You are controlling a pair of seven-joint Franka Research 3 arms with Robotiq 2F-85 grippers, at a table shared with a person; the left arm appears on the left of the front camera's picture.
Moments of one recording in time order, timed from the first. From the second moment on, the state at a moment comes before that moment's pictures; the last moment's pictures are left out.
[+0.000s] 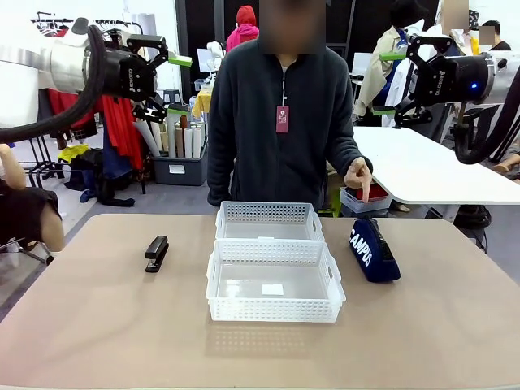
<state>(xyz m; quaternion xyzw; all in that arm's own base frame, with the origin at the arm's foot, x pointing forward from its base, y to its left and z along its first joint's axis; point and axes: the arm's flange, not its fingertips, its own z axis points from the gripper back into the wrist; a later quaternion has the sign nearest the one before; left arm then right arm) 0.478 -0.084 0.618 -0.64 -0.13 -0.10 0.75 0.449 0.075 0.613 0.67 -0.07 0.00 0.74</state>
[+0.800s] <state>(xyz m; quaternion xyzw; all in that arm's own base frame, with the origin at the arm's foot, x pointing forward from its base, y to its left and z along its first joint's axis) 0.478 -0.084 0.619 -0.64 -0.13 -0.10 0.75 0.463 0.103 0.639 0.46 -0.13 -0.06 0.87</state>
